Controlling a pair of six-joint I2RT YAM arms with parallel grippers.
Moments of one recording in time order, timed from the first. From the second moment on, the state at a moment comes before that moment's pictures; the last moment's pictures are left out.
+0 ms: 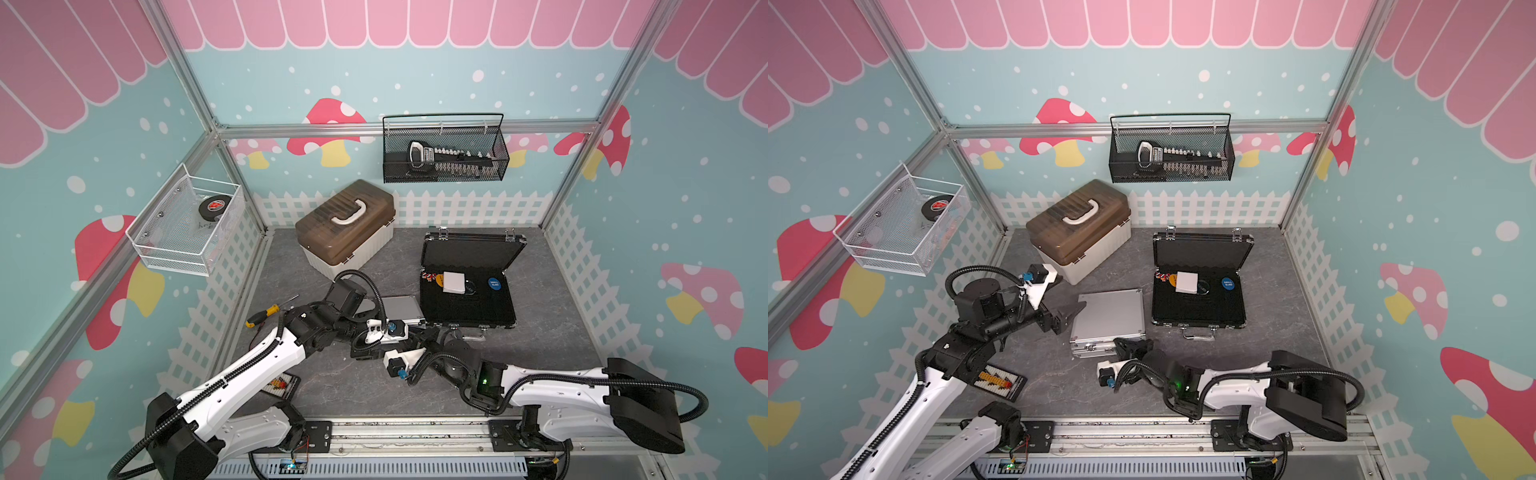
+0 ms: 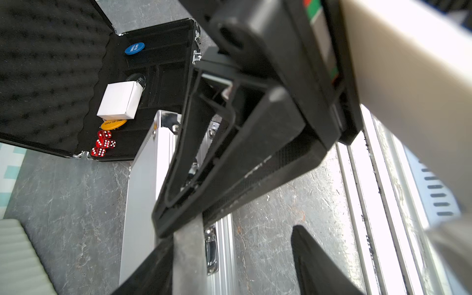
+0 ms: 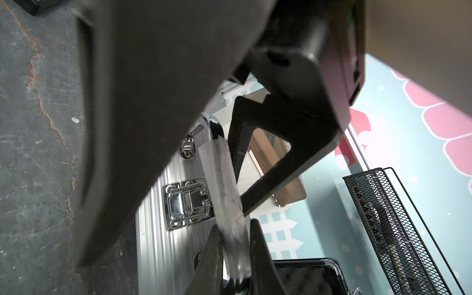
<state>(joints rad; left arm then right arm) -0.68 1.14 0.99 -0.78 0.49 0.86 1.18 1.24 0.49 0.61 0.34 -1.05</state>
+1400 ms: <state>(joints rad) -0.66 1.15 0.96 -0.70 0.39 0.79 1.18 1.24 0.50 0.59 0.37 -1.05</state>
